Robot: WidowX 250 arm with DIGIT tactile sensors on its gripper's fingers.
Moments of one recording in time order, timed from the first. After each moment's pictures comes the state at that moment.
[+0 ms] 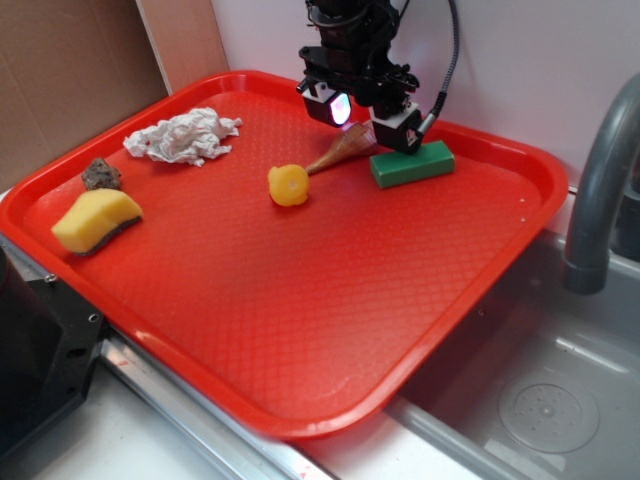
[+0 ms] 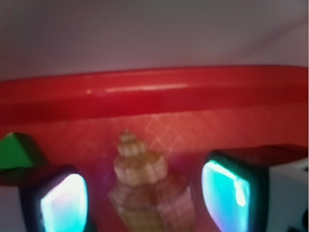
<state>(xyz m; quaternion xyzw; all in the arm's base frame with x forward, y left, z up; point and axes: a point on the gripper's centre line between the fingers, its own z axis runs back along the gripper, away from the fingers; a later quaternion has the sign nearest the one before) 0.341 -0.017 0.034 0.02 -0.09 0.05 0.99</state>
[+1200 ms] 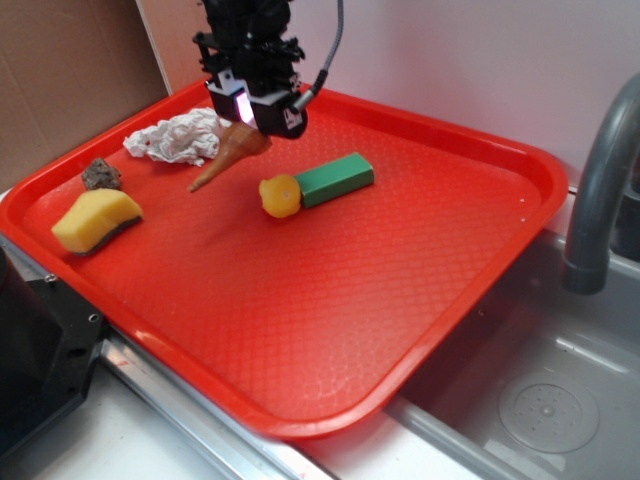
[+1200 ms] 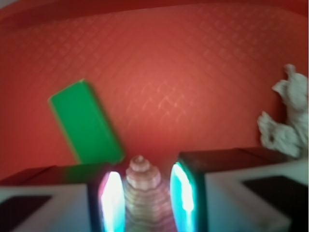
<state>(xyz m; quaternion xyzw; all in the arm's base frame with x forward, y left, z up) 0.255 -0.007 0.088 -0.04 -0.03 0.04 1.00</state>
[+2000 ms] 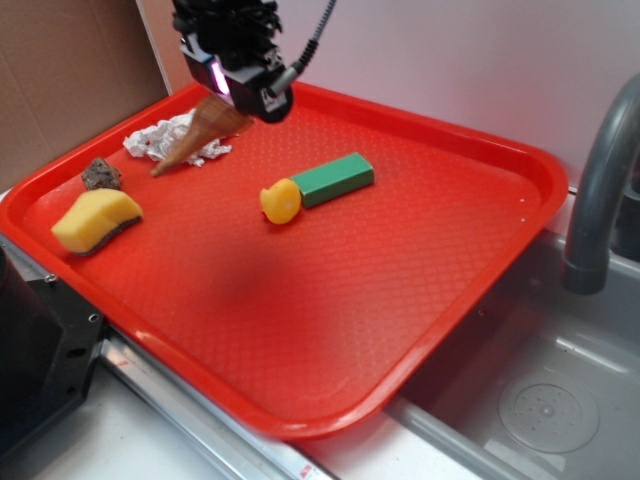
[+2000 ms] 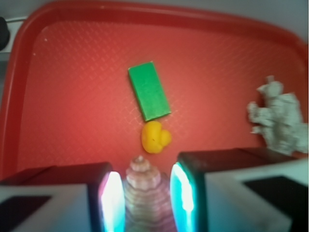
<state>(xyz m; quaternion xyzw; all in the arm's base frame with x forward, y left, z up) 0.208 -0.054 0.145 0.02 -0.08 -0.02 1.00</state>
